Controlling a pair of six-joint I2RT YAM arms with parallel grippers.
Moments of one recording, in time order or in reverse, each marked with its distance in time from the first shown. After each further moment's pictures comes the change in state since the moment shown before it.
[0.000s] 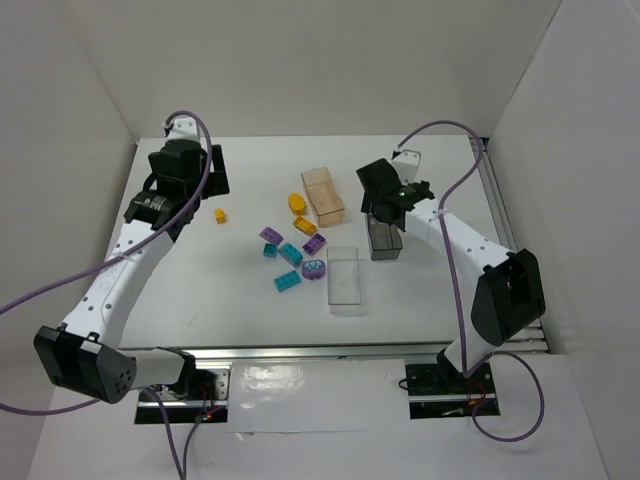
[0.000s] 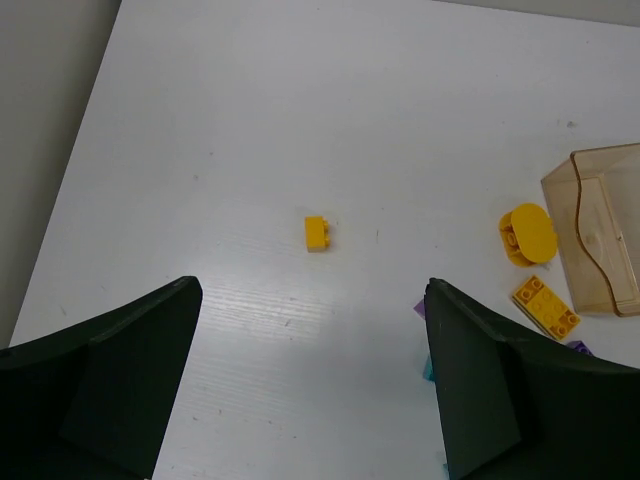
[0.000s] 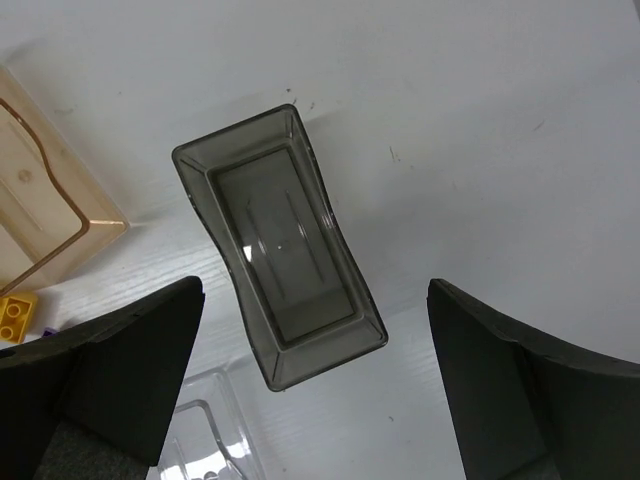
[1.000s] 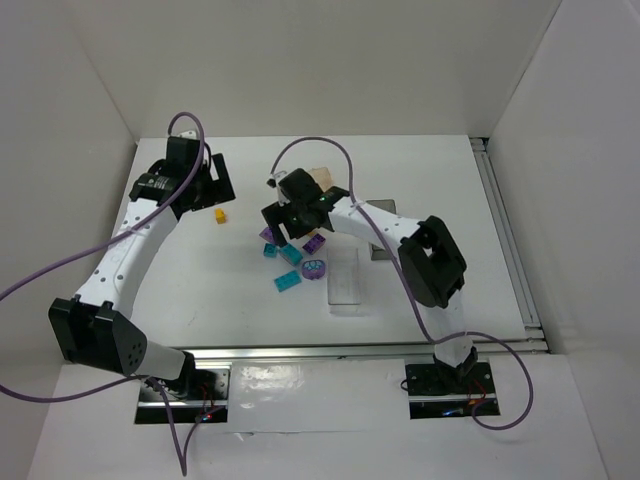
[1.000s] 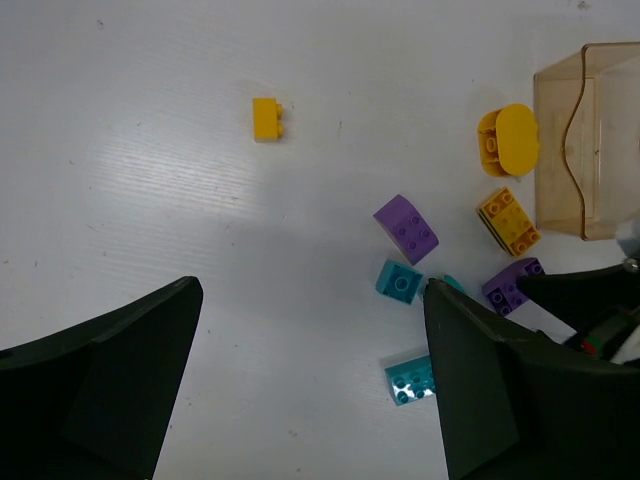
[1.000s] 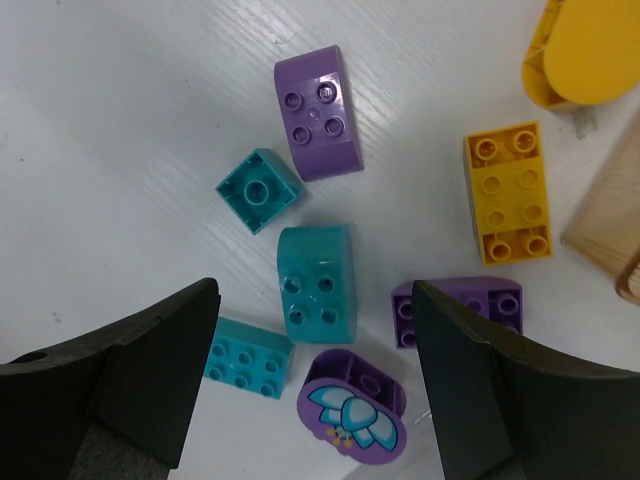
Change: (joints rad) left arm 0.067 0.137 0.103 -0.248 0.206 -0.209; right arm 0.252 0.449 0.343 0.171 -0.735 -0.434
